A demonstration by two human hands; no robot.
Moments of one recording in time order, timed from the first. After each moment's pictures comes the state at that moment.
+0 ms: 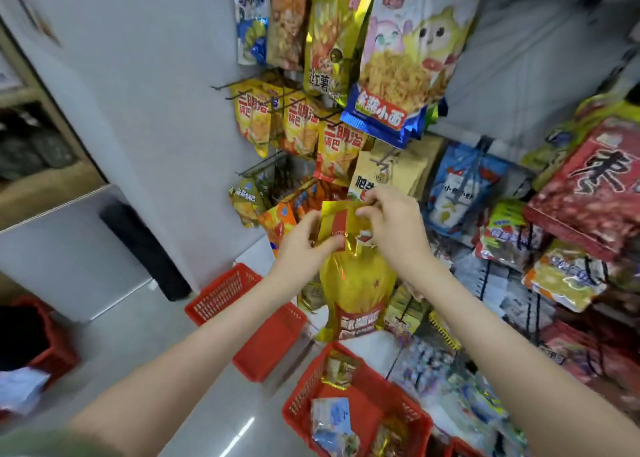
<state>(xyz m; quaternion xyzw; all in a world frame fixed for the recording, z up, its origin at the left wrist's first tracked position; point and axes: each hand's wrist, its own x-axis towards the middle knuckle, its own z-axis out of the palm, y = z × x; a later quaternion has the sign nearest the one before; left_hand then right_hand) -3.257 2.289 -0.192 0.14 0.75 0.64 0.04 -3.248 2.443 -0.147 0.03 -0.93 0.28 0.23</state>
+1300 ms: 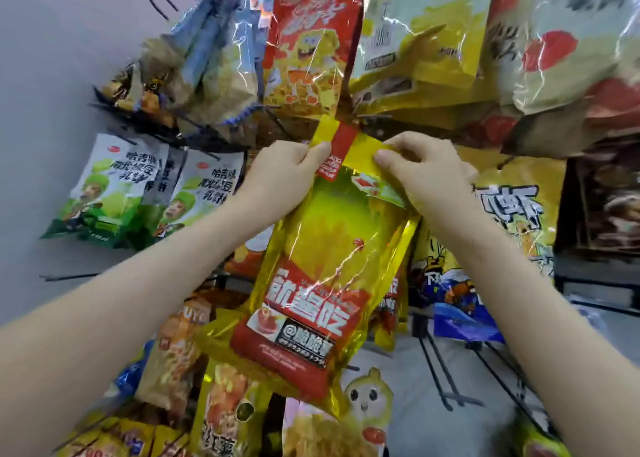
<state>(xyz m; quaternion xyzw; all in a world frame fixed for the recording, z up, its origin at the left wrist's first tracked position) -3.537 2.350 0.263 0.40 0.68 0.49 -0.38 -3.430 2.499 0.279 0.01 -0.80 0.17 0.58</state>
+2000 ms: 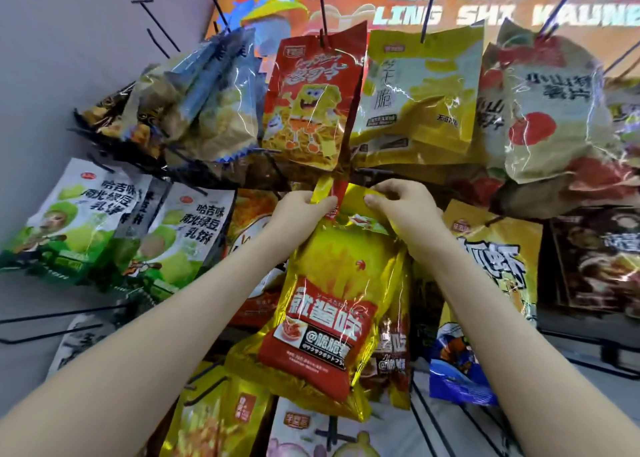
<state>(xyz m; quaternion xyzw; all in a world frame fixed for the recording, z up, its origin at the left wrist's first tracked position) -3.585 2.391 0.287 0.44 0.62 0.63 -0.16 -3.471 2.510 0.314 -0.05 -0.81 0.22 0.53</state>
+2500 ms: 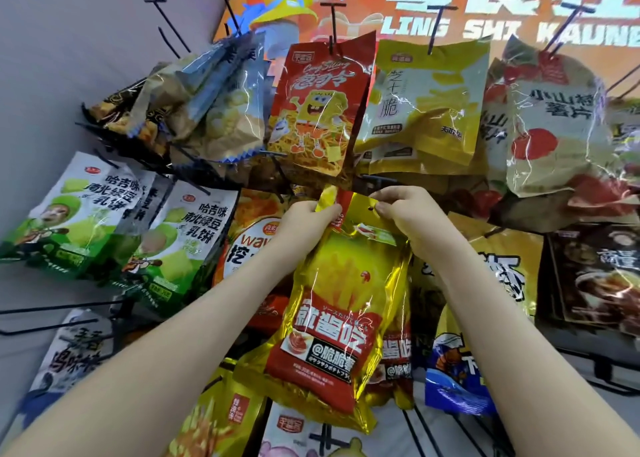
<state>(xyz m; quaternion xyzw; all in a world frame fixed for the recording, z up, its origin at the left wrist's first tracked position) -3.580 2.396 0.282 0.41 0.61 0.67 -0.14 -3.467 2.505 0.328 -0.07 -0.83 0.31 0.46</state>
